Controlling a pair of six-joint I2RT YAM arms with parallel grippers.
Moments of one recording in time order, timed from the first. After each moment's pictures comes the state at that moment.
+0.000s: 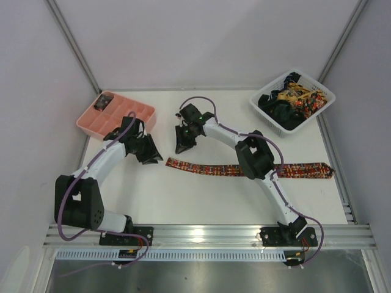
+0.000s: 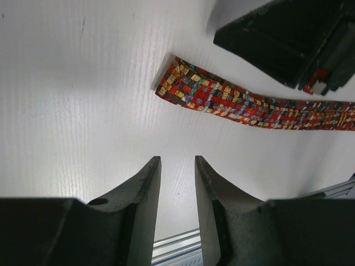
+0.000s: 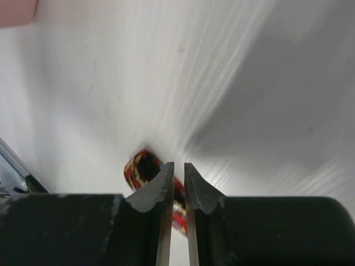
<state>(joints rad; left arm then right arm) -0.15 1.42 0.97 -0.66 0.30 -0.54 0.73 2.44 2.08 -0.65 -0.41 0.50</state>
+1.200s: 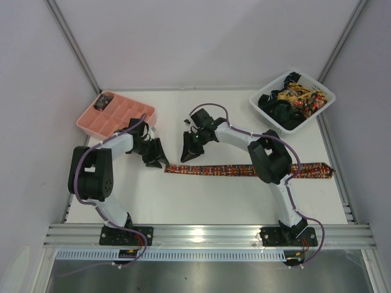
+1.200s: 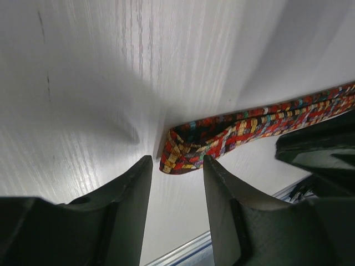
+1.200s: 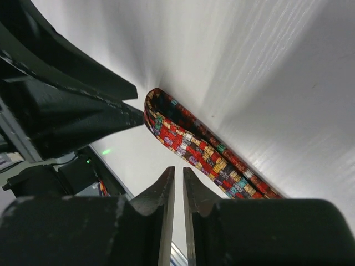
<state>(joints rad) -0.11 1.70 0.97 -0.56 0.47 -0.38 0.70 2.21 1.72 -0.54 -0.59 0.58</state>
